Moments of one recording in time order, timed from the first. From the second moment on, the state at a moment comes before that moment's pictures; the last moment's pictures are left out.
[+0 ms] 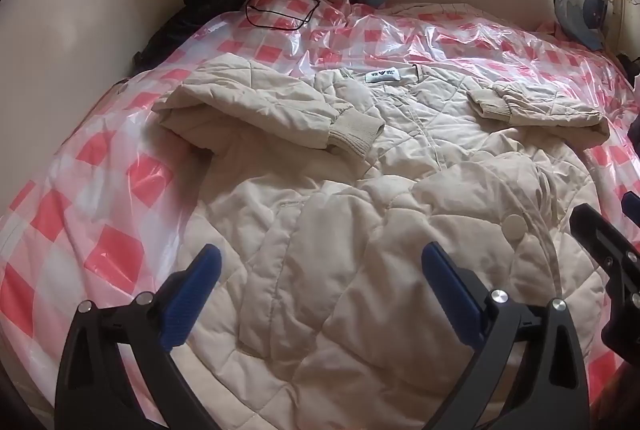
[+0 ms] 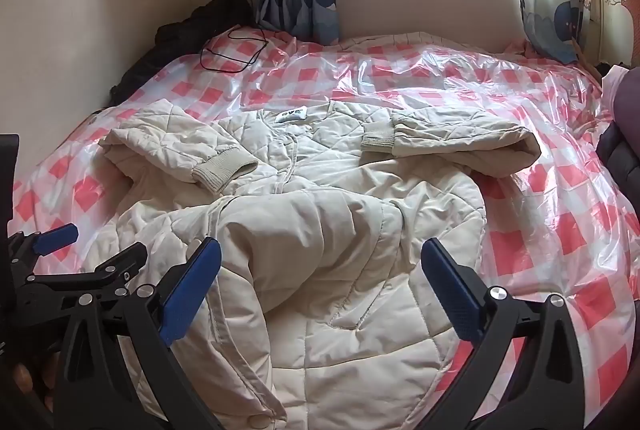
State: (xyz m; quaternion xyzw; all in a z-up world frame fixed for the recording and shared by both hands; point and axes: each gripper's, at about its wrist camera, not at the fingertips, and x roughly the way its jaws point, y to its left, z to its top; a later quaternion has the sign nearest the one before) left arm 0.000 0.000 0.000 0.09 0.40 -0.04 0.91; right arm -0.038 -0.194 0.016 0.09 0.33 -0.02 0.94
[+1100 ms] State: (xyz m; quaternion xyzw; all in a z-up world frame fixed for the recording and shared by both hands) left arm 0.003 -0.001 -0.010 0.07 0.42 -0.05 0.90; right arm -0.033 -0.200 0.007 0.09 0.35 -0.03 0.93
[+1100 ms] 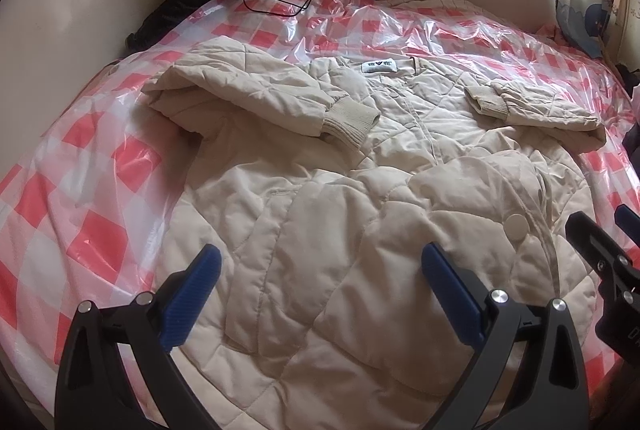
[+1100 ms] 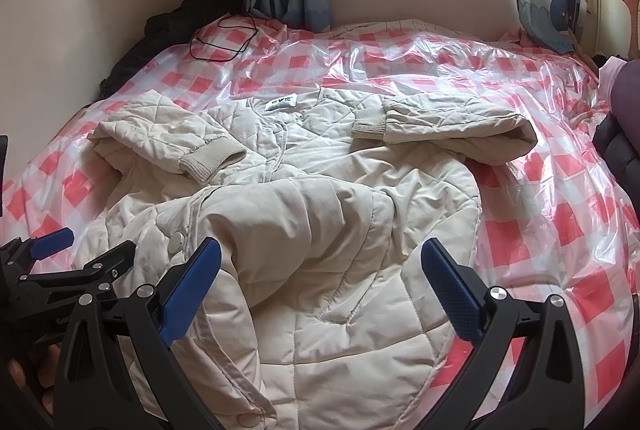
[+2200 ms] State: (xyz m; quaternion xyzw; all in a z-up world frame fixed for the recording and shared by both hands) left arm 0.021 0.007 -0.014 0.02 0.43 -0.06 0.90; right arm -0.030 -0.206 0.005 0.09 0.36 -0.04 0.93
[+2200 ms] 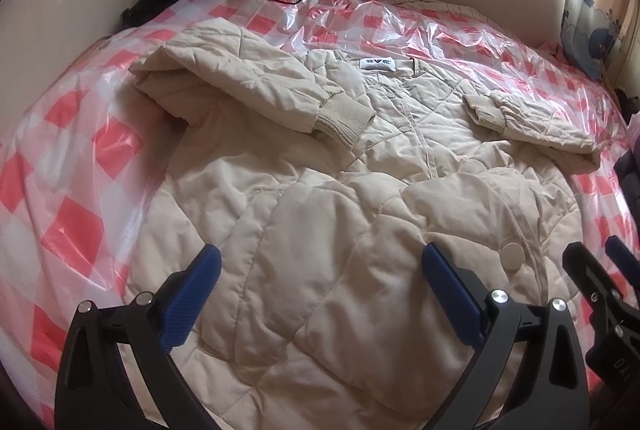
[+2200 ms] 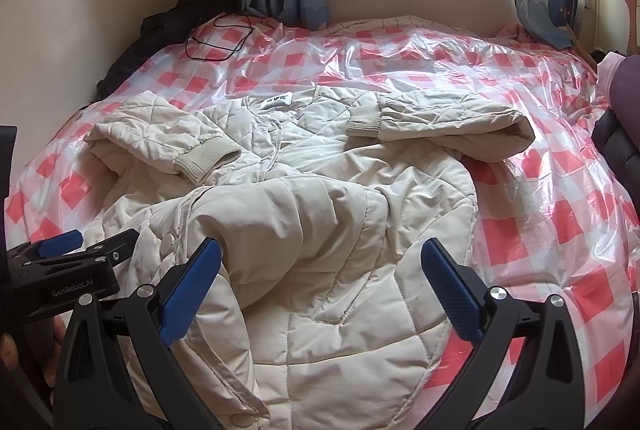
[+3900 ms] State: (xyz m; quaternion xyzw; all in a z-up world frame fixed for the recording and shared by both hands) left arm 0.042 -0.011 -0.017 0.03 0.43 -0.07 0.90; right arm 0.200 -0.255 -0.078 -0.25 0.45 -0.07 0.86
